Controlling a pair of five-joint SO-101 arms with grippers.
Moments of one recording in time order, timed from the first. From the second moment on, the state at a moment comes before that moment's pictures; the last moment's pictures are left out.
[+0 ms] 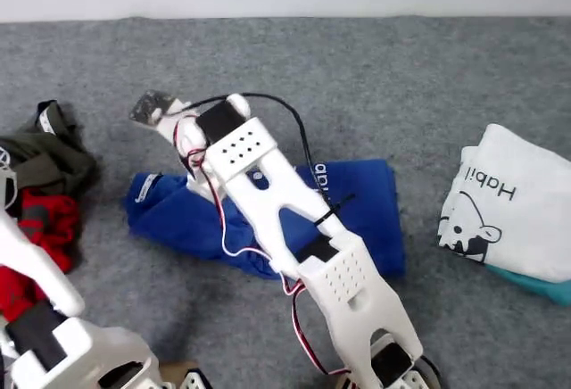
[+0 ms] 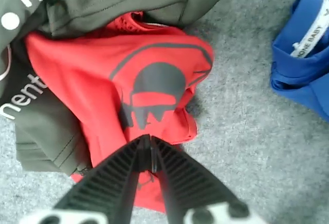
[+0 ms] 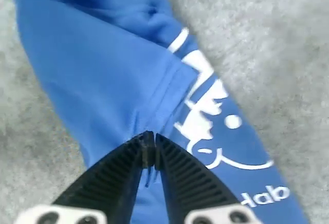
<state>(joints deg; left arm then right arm) -46.5 0.1 -5.6 98.3 -27.1 -43.8 45.5 -55.4 100.5 20.9</state>
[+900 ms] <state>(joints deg) -26.0 0.1 -4.9 98.9 -17.5 -29.6 26.1 -33.7 100.5 14.8</state>
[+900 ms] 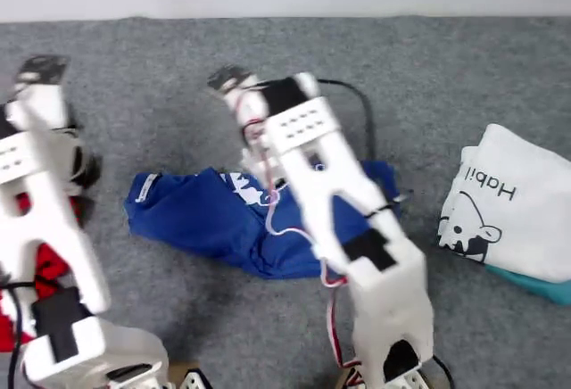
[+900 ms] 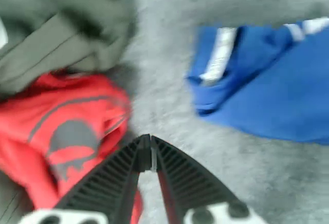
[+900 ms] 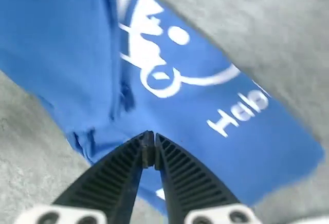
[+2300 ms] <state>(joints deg) 3.6 5.9 9.1 98.8 -21.0 -6.5 -2.2 -2.4 100.6 14.8</state>
